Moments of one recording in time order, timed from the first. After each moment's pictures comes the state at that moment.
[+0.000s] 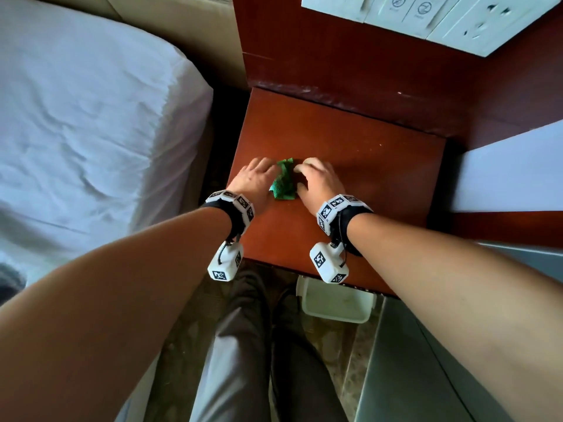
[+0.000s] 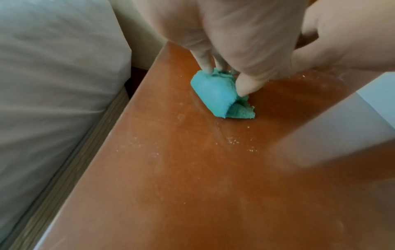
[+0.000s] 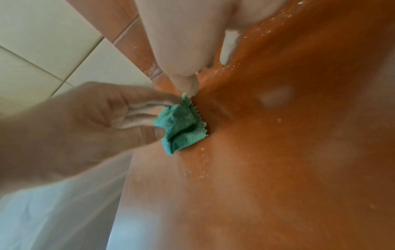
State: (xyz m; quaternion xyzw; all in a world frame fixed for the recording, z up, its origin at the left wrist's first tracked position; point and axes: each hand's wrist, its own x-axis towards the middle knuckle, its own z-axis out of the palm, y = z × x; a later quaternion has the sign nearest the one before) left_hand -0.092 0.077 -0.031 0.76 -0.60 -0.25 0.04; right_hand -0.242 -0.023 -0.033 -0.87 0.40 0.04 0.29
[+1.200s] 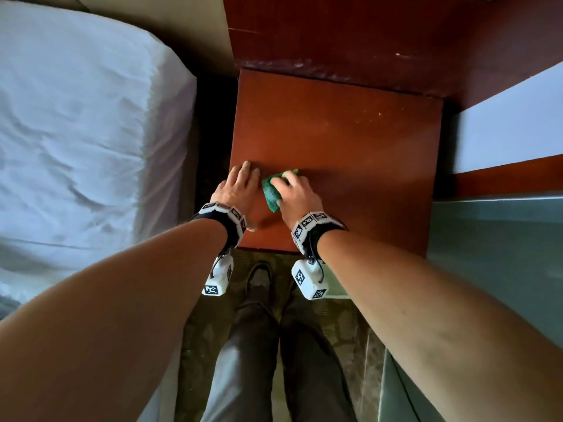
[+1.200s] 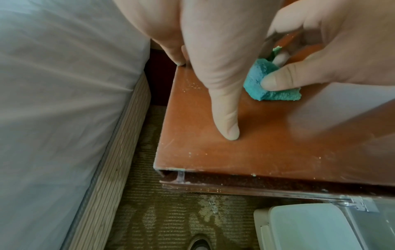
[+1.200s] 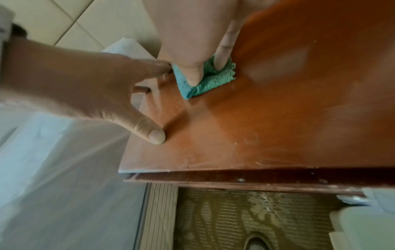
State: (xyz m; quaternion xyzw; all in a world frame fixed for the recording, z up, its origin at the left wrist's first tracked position) left_hand -0.074 0.129 -0.053 0.74 -0.58 -0.29 -0.18; right_hand -0.220 0.069 -0.050 -0.86 0.44 0.12 0.23
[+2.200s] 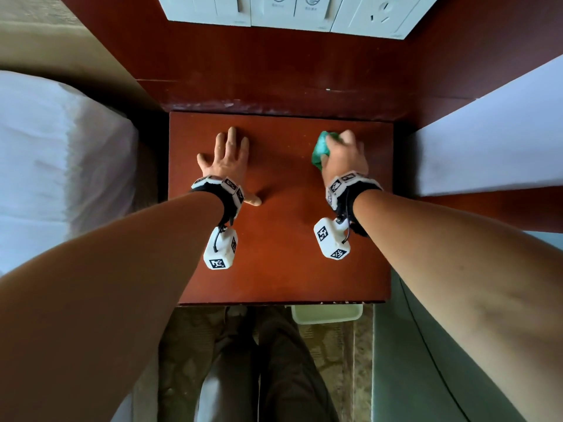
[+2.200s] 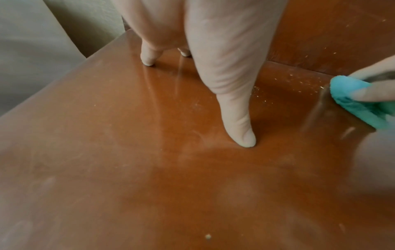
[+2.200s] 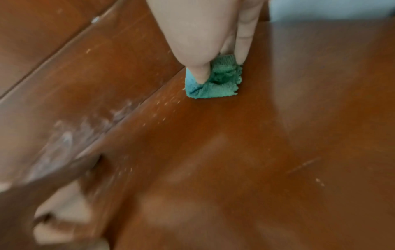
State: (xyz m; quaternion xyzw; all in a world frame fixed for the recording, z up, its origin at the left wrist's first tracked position) left_hand -0.111 -0.055 -0.054 0.76 -0.53 -0.32 -0.19; right_hand -0.313 -0.147 -0.053 -0.77 0.62 0.06 0.16
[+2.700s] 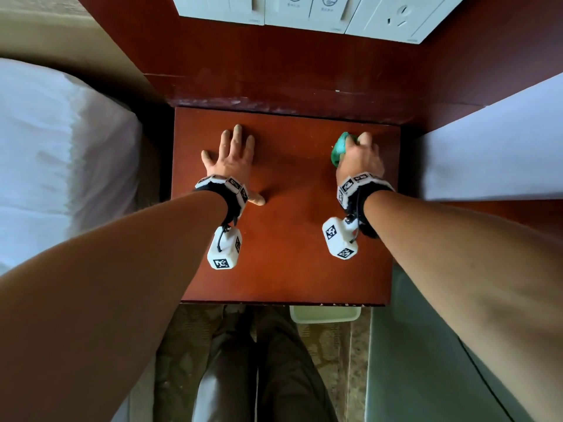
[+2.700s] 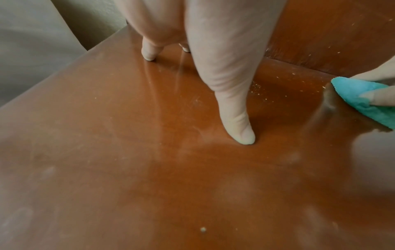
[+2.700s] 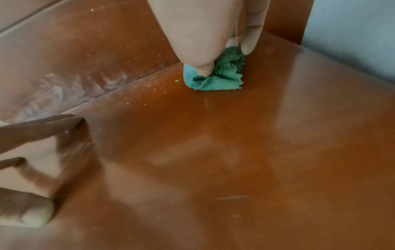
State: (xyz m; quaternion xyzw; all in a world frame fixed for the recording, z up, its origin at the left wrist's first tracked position) left_hand -0.111 -0.053 -0.054 0.76 -0.53 -0.32 -0.19; right_hand -0.324 -0.161 -0.057 -0.76 0.63 0.13 0.11
